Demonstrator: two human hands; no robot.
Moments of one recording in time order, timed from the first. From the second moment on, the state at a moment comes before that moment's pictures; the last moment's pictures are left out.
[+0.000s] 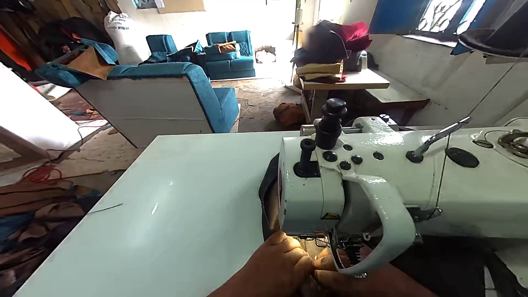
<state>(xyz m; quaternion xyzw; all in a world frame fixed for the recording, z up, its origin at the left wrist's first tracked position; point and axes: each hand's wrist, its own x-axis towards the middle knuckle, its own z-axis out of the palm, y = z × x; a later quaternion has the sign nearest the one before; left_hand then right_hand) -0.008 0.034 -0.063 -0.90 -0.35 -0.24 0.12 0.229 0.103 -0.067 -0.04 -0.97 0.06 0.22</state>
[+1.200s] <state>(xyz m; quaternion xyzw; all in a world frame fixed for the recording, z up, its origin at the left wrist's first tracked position) -0.001 0.033 -0.058 -0.83 -0.45 -0.22 0.24 0.224 0.096 -0.051 -0.23 -0.96 0.13 0.10</state>
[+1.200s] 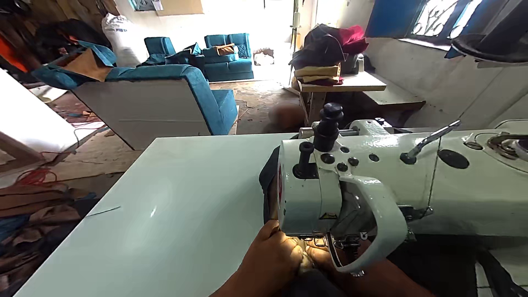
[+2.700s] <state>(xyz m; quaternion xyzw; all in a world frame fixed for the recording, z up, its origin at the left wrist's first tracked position) -0.020 0.032 -0.049 -0.94 -0.25 -0.21 0.02 0.227 0.106 -0.063 0.02 -0.98 0.07 0.20</state>
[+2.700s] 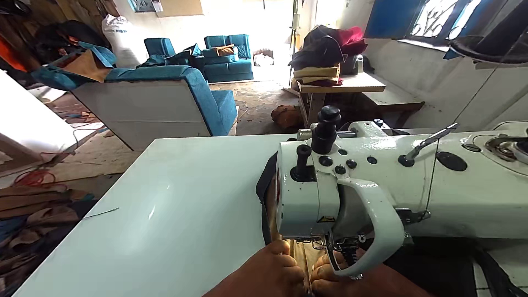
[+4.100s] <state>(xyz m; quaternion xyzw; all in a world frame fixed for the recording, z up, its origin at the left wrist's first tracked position) -0.015 0.034 -0.065 -0.92 -0.30 -0.24 0.10 0.242 0.116 -0.027 0.01 -0.98 0.18 0.12</state>
